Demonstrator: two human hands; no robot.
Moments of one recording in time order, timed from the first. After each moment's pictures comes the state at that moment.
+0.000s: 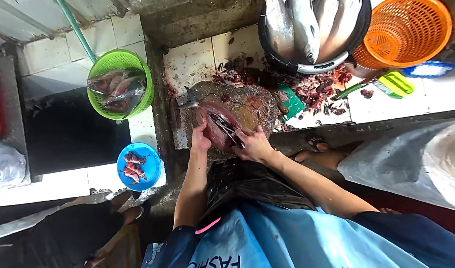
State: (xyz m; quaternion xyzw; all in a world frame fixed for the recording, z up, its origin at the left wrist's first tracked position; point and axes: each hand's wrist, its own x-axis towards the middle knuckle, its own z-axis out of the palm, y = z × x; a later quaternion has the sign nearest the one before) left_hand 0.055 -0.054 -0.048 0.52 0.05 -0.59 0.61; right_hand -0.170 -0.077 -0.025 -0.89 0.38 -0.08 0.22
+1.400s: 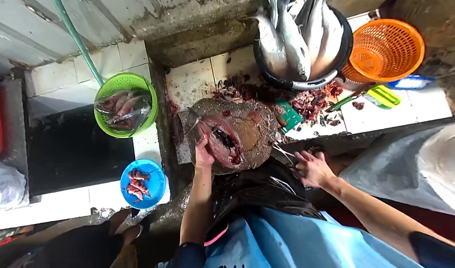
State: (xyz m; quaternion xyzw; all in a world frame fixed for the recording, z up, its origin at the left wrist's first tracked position) left_hand 0.057 -0.051 -0.043 0.46 0.01 -0.58 0.67; right_hand -0.389 -0.056 -0.081 -0.84 0.49 0.11 0.22
